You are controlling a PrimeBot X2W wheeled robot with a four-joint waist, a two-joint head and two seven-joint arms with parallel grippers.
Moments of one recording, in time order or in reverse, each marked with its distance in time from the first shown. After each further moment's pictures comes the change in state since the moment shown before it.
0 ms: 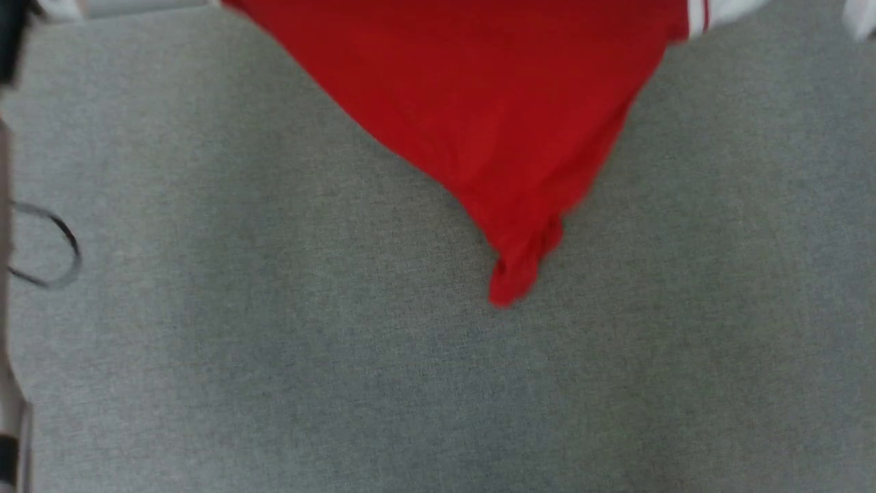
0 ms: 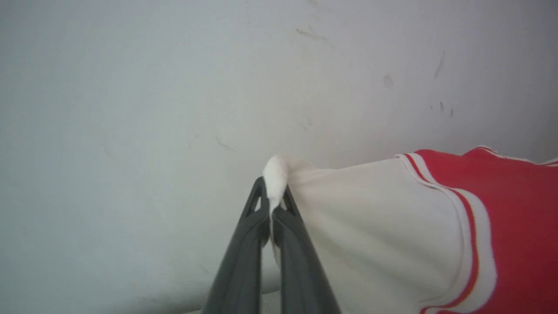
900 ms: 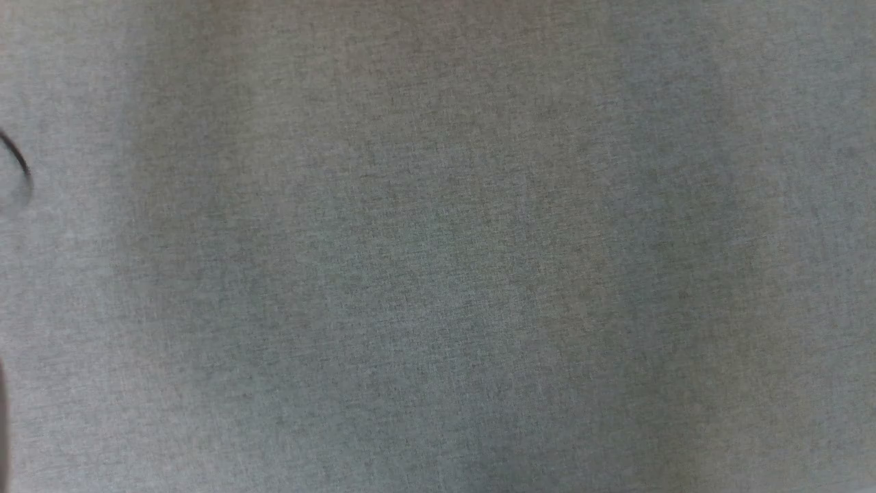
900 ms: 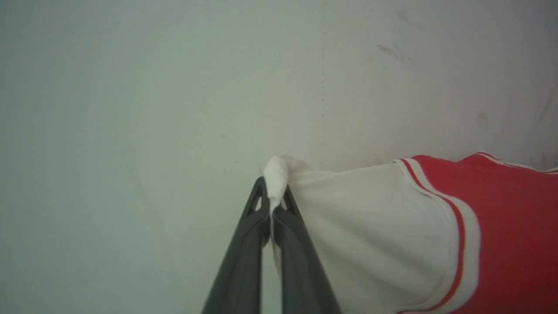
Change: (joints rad) left arm -0.246 0.005 0.050 0.198 0.038 0.063 -0.372; right arm -0.384 0.112 -0.030 0.332 -0.092 0.000 -0.514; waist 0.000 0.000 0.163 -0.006
